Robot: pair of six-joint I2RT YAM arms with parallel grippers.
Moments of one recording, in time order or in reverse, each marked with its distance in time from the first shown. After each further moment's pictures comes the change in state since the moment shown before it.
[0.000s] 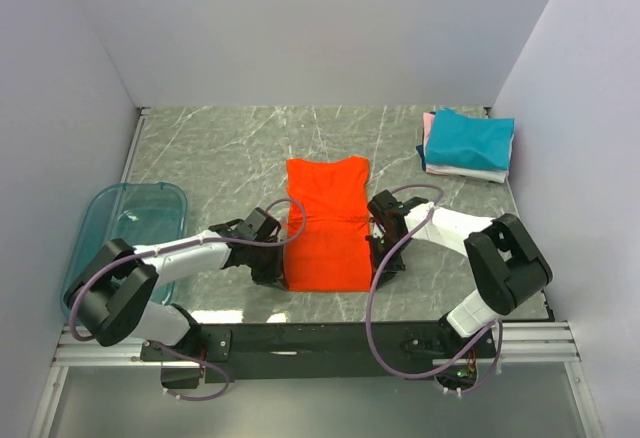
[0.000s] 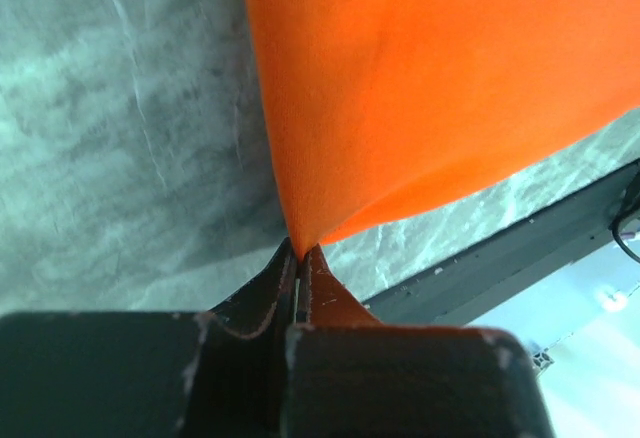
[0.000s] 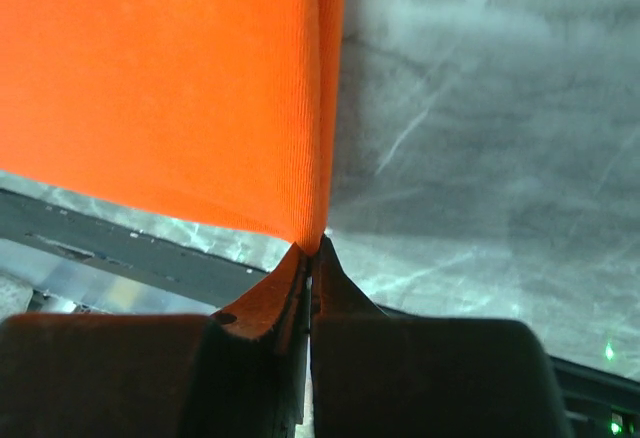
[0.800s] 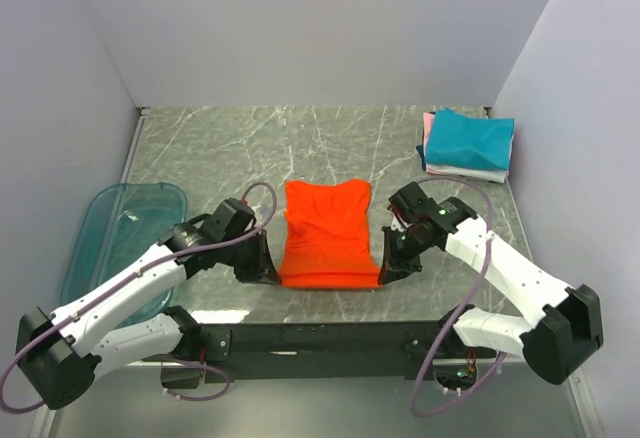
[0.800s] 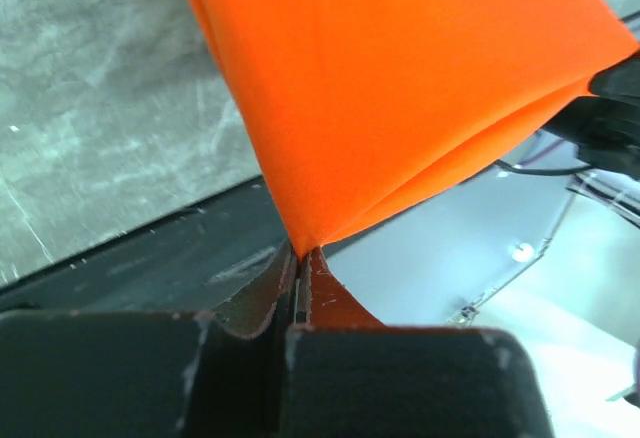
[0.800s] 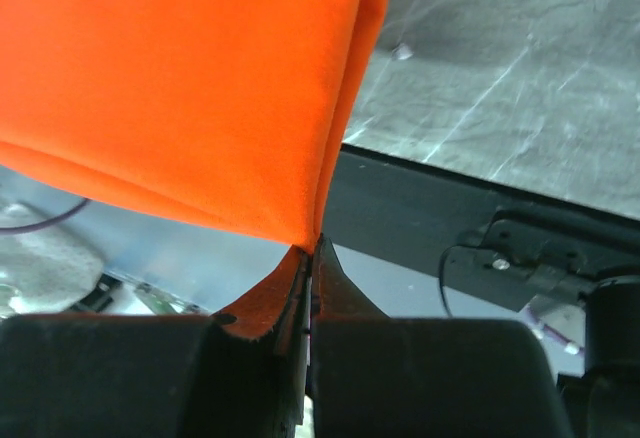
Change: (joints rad) left arm -0.009 -0.399 0.136 -0.386 0.034 -0.107; right arm 0.022 -0.402 0.094 -0.309 -0.019 0.124
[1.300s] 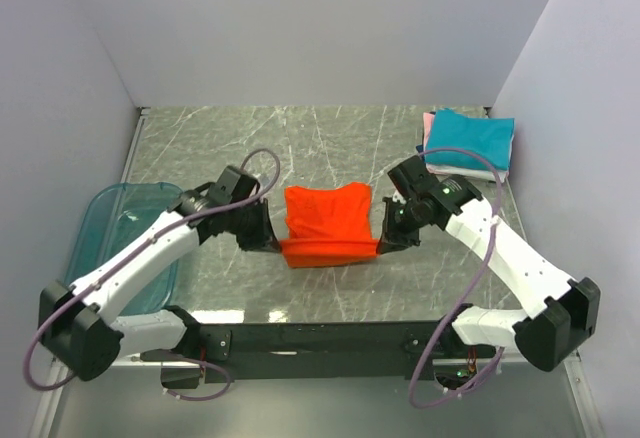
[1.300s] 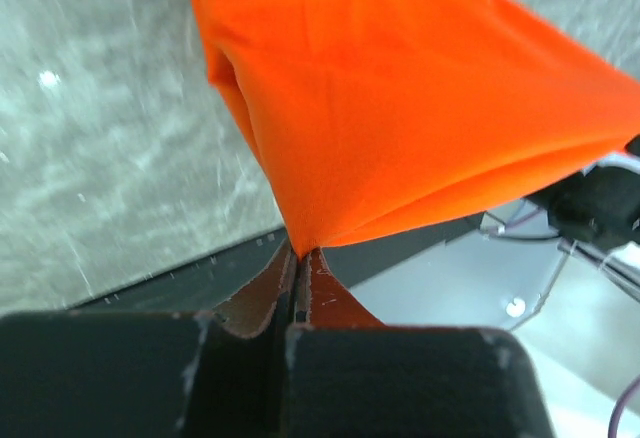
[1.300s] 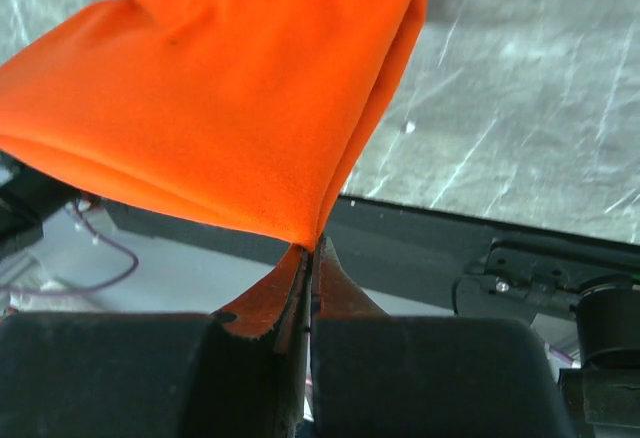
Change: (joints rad) left arm 0.100 0.159 0.222 -0.065 -0.059 0.073; right arm -0.004 0.040 0.244 -0.063 0.148 0.073
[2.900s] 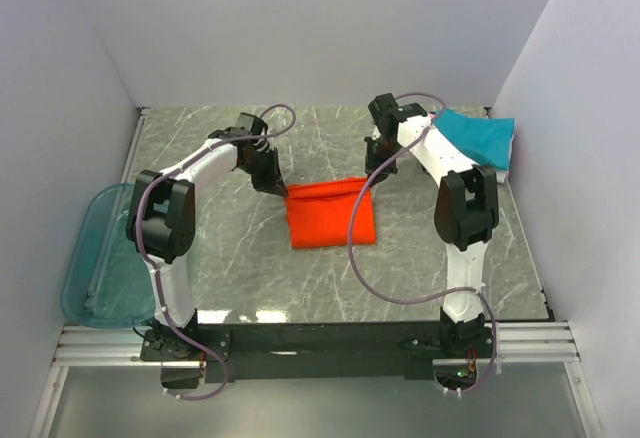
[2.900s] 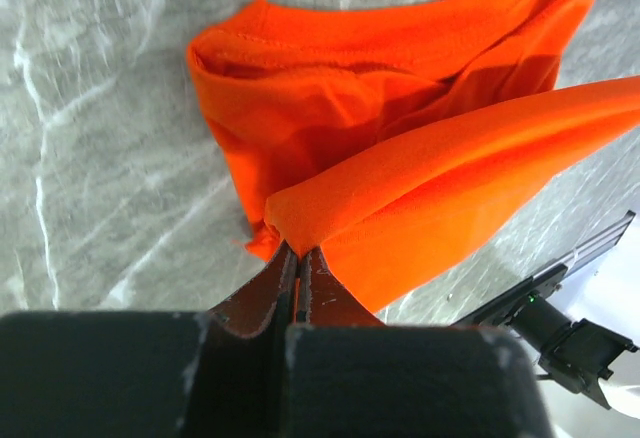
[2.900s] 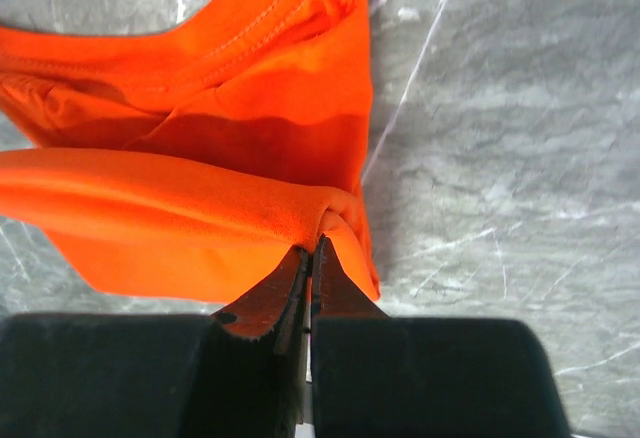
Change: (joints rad) left arm 0.291 0.789 0.508 0.154 0.138 0.277; right arm -0.234 0.861 0.692 0.053 0.064 -0.275
